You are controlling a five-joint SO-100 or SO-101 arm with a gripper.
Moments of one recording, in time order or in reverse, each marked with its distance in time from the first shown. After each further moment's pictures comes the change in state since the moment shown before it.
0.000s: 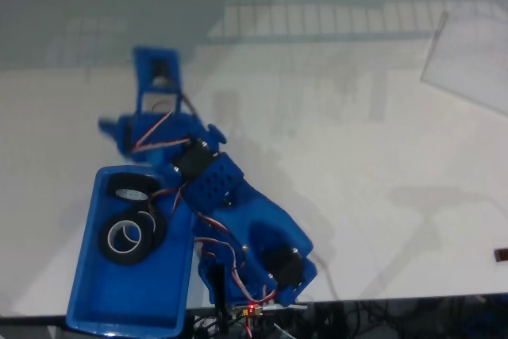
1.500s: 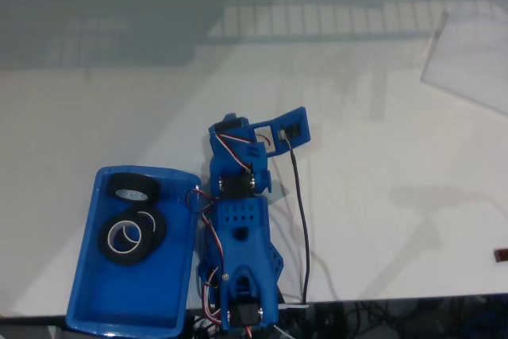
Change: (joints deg) arm 38.8 33.9 39.7 -4.0 34.5
